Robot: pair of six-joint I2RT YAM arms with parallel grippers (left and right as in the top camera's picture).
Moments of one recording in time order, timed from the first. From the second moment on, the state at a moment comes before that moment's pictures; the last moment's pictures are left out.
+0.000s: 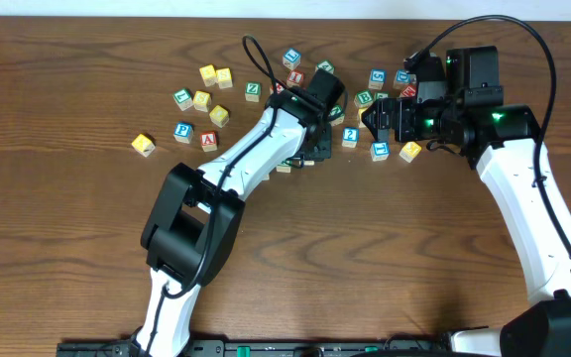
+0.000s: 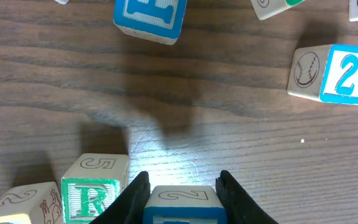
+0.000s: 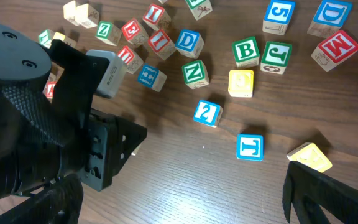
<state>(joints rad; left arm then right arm) -0.59 2.15 1.70 -0.84 -0.01 -0.55 0.13 1.56 1.37 -0.75 -0.37 0.10</state>
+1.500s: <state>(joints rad) -0.66 2.15 1.55 -0.64 -0.15 -0.64 0.13 1.56 1.37 -0.75 -0.37 0.10</state>
